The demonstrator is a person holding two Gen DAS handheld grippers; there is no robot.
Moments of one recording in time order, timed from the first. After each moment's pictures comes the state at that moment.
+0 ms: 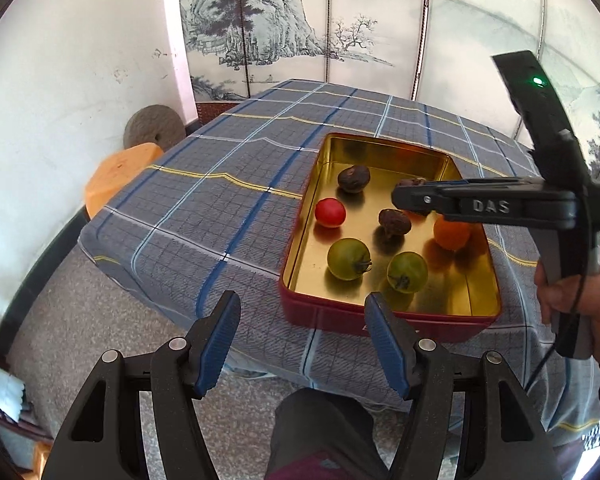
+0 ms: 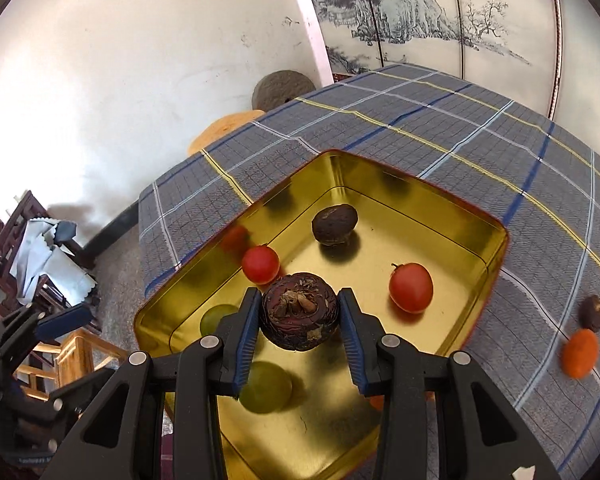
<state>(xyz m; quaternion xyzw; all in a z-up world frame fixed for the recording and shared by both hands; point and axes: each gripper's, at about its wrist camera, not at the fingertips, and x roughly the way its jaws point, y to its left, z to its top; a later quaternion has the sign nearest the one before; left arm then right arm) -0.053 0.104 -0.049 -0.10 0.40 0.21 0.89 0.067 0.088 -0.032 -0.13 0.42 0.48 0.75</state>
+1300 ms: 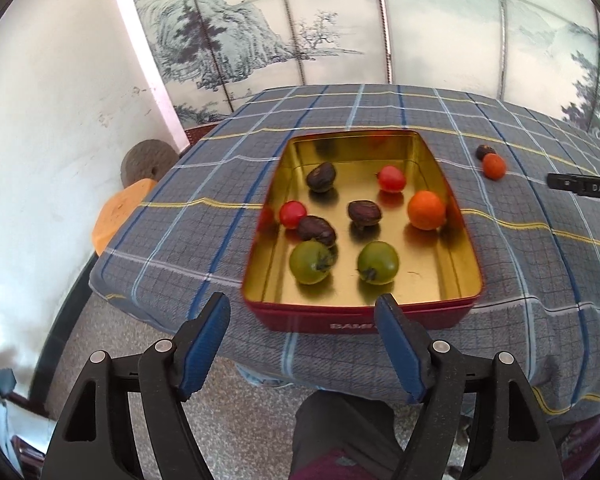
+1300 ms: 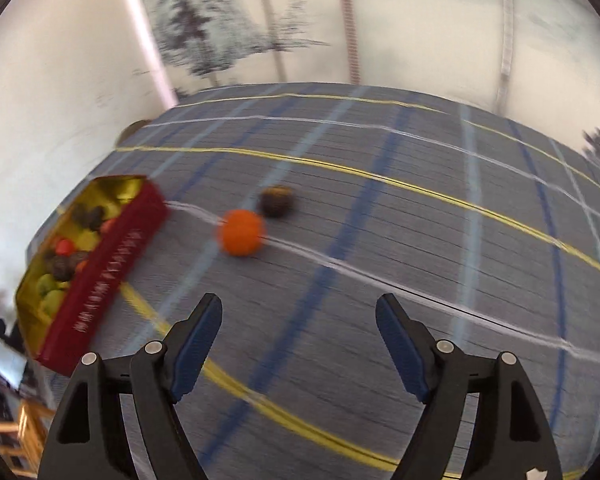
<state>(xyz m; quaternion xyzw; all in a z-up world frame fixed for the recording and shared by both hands) -0.030 0.056 -0.048 0.01 0.41 0.20 0.89 0.133 -0.164 -0.043 -0.05 0.42 0.25 0.87</state>
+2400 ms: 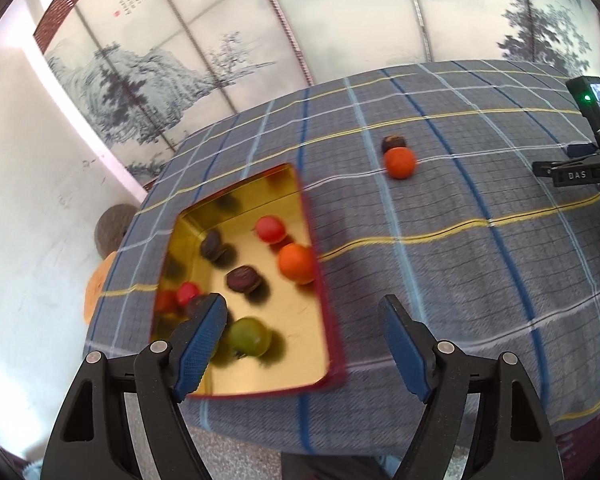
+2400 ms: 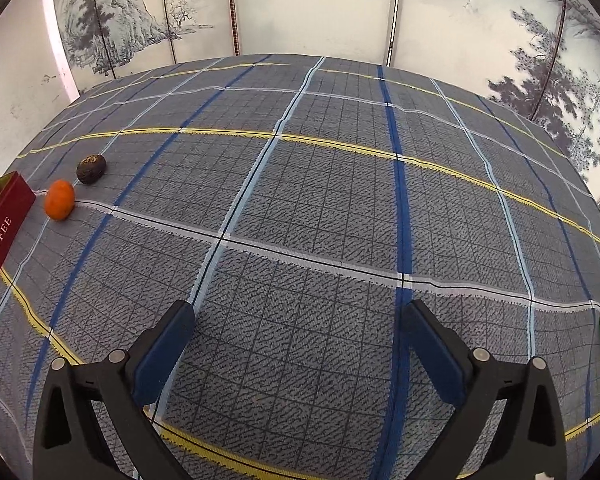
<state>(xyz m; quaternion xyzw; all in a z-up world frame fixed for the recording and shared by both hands) 0.055 -0.054 -0.050 0.14 0.43 0.12 0.88 0.152 -0.268 -0.076 -0.07 0.44 0.10 0.89</state>
